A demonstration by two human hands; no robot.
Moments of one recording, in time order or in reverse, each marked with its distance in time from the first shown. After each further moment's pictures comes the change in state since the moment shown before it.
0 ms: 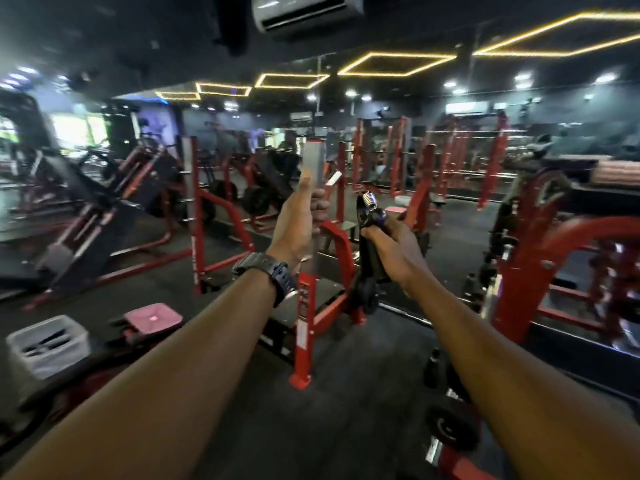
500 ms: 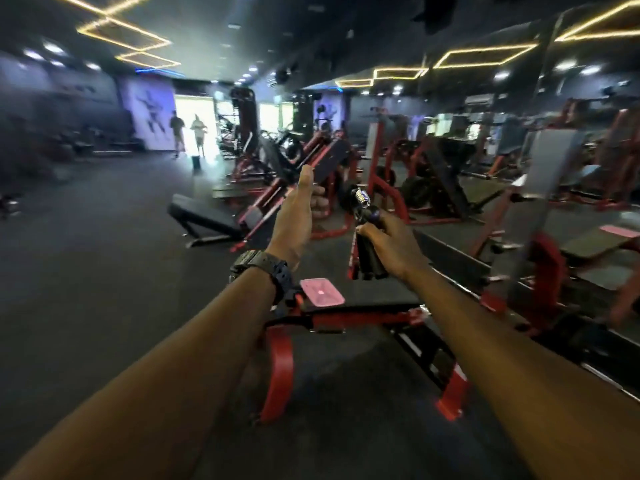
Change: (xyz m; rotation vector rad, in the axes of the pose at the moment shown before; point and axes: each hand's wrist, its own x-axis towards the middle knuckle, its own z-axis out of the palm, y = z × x) left_hand 0.002 -0.002 -0.404 0.210 0.555 -0.059; right_hand 0.046 -0.078 0.430 0.072 -0.483 -0.229
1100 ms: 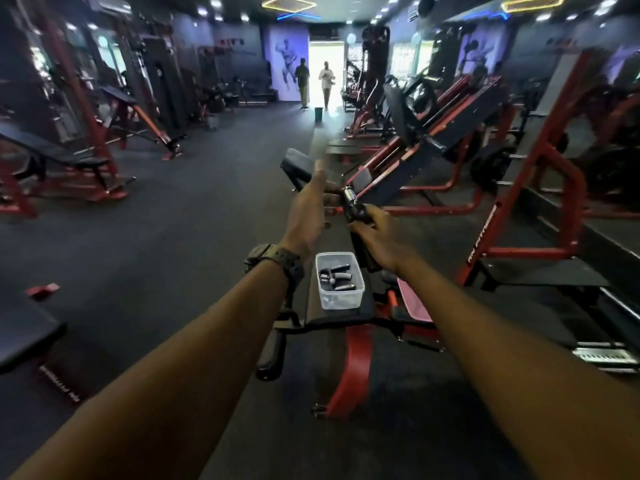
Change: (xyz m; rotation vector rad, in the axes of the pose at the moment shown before) left_hand 0.228 -0.138 -0.118 0.155 0.361 -0.143; right_hand 0.243 0.111 0.255 0.174 -0.432 -0.042
